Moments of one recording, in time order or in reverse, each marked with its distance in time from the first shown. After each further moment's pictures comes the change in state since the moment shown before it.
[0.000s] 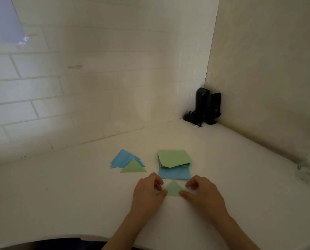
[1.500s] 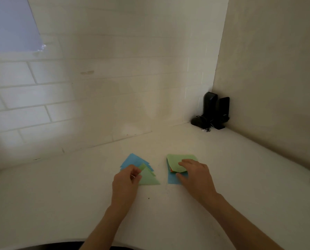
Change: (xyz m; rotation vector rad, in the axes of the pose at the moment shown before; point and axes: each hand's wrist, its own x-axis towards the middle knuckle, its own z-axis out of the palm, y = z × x) left_hand 0.023 -0.045 -0.065 0.001 0.308 -0.066; right_hand 0.055 -0.039 0.021 -0.225 0.137 -0.329
